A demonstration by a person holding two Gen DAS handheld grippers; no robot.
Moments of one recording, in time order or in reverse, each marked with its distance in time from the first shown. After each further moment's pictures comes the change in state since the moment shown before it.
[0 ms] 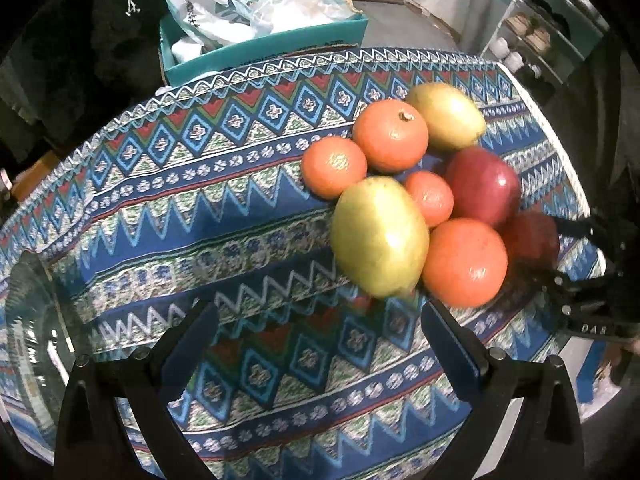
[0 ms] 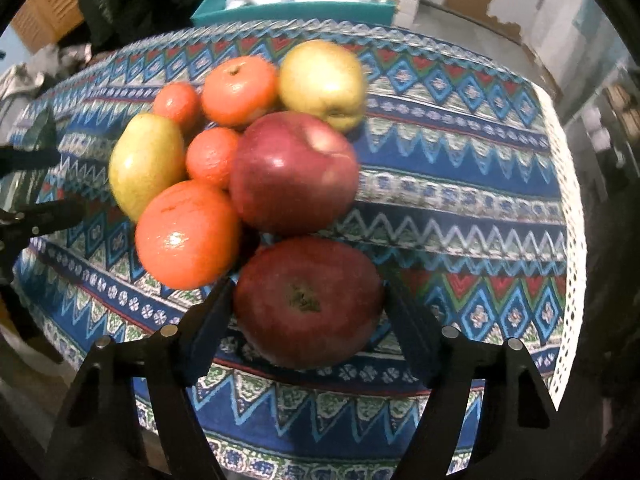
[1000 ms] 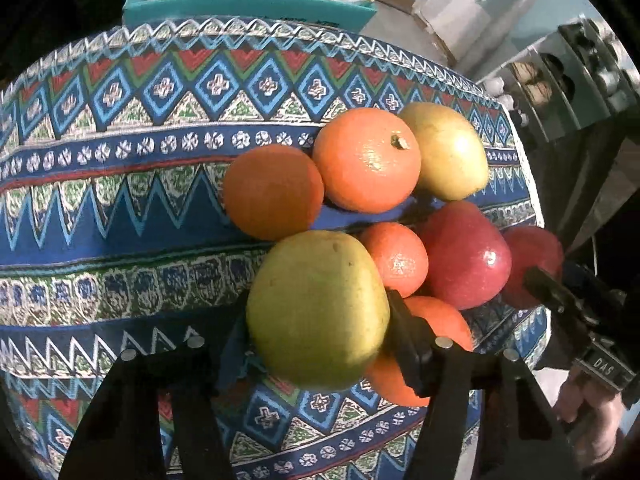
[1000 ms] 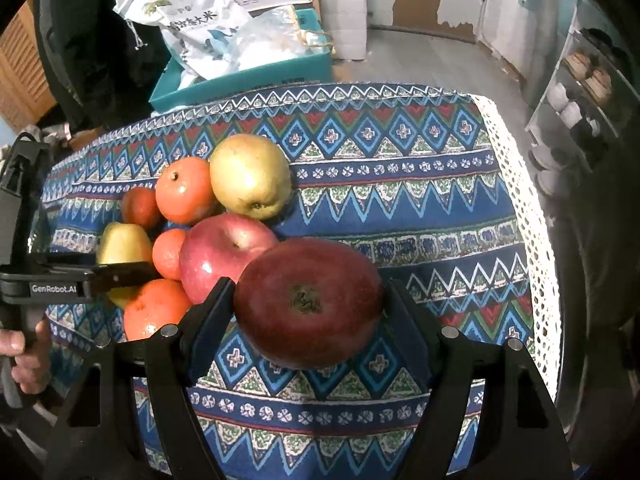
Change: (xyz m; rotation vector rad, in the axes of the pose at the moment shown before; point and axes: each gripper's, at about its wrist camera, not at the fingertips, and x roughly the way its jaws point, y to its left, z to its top) left arm 0.061 -0.007 0.032 -0.190 0.057 -0.247; right arm -0.026 -0.041 0.020 0.150 -0.159 -0.007
